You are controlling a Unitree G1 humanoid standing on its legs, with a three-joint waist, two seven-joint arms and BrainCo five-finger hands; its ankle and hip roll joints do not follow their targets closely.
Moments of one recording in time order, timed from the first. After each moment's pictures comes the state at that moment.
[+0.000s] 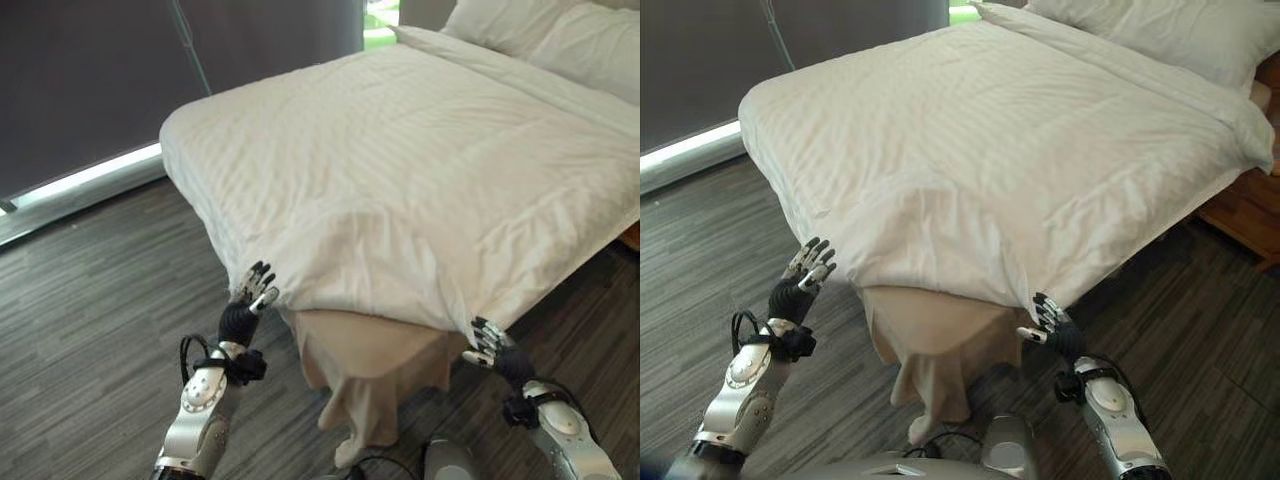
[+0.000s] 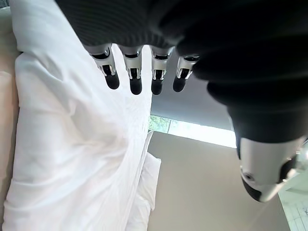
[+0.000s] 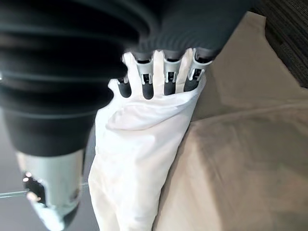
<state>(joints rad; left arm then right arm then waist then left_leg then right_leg) 0.14 0.43 -0.09 0.00 -0.61 -0.18 -0.03 0.16 -0.47 0.14 0.20 0.36 -0.10 0.14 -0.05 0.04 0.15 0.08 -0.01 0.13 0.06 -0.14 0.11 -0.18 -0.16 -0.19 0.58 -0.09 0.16</state>
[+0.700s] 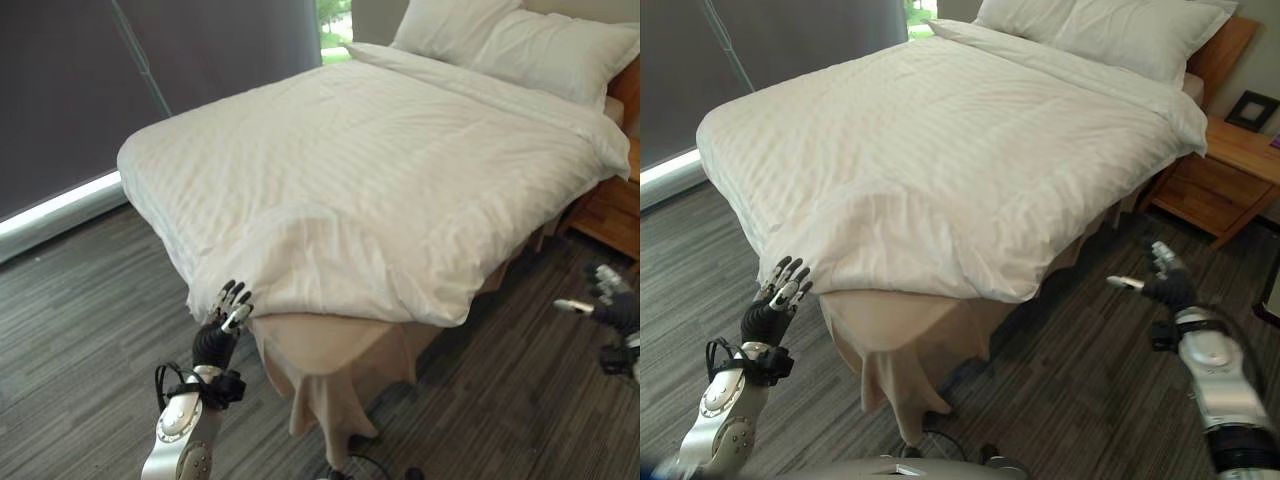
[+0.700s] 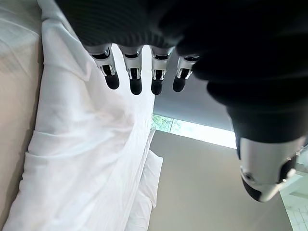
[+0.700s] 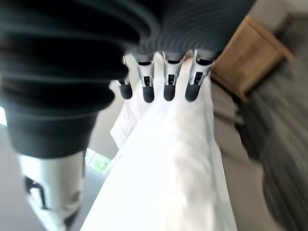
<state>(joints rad) 0.27 0.40 0.04 -0.02 -0.68 -0.16 -0.06 -0.03 -0.86 -0.18 0.32 0.27 -0.13 -0.03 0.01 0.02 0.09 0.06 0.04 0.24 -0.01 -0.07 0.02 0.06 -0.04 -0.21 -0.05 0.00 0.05</state>
